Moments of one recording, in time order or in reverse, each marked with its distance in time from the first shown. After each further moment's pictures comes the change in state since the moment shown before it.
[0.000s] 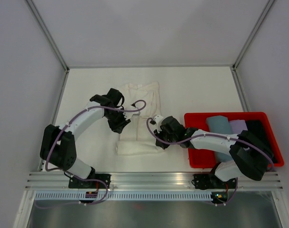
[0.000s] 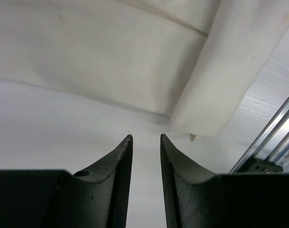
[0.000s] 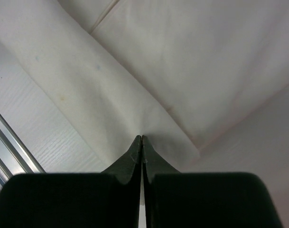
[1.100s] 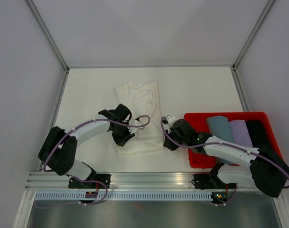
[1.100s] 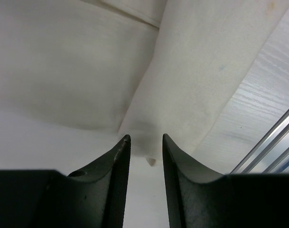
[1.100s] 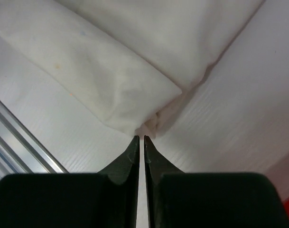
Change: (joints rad) left arm -0.194 -0.084 -0.275 0.216 -0.081 -0.190; right arm -0.042 -0.245 -0.124 -0.101 0.064 0.137
